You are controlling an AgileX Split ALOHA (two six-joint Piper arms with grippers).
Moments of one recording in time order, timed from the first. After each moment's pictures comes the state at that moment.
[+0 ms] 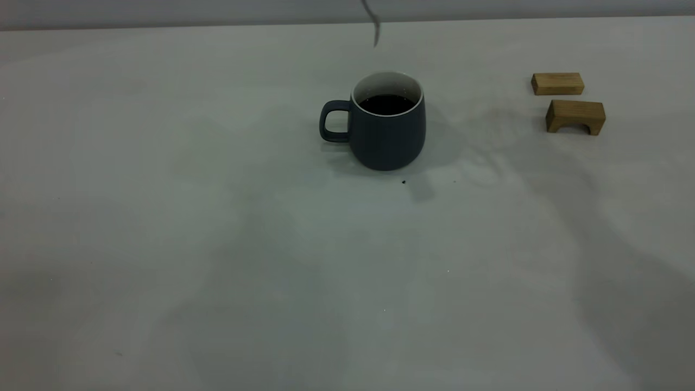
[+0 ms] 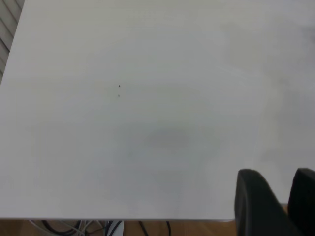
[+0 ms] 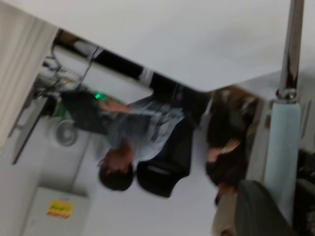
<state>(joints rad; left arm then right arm) 0.00 -0.02 -0.49 0.03 1.13 -0.03 0.25 2.28 -1.75 1.17 1.20 0.74</state>
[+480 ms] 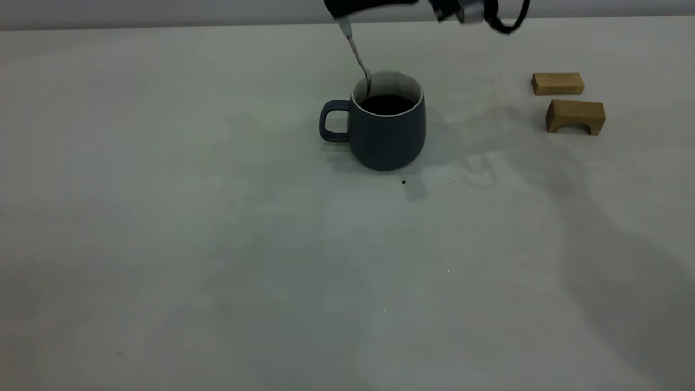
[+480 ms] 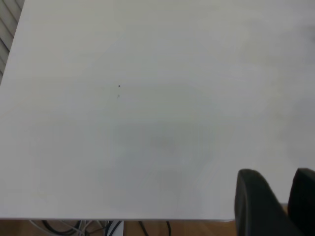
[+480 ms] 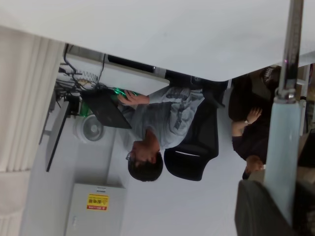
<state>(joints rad) 0.00 -0.02 -0.49 0.03 1.13 -0.03 0.24 2.42 -1.75 1.26 1.18 0.74</state>
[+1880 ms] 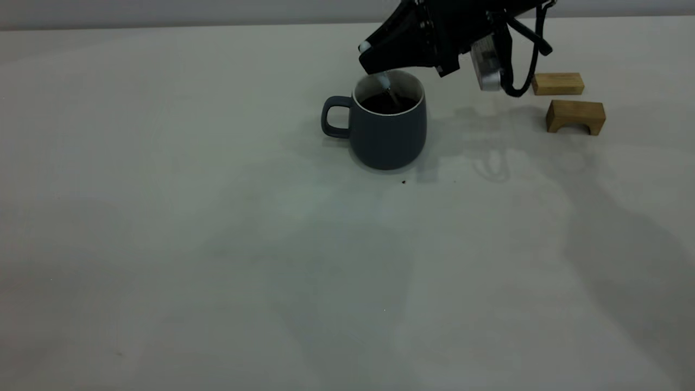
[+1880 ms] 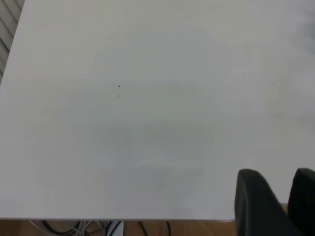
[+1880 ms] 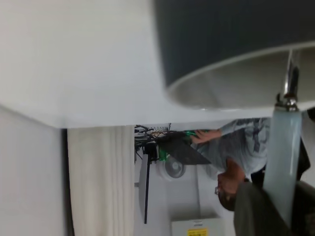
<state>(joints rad) 0.00 -0.02 -0.49 0.03 1.13 -0.03 0.18 2.58 -1.77 1.33 1.04 0.91</state>
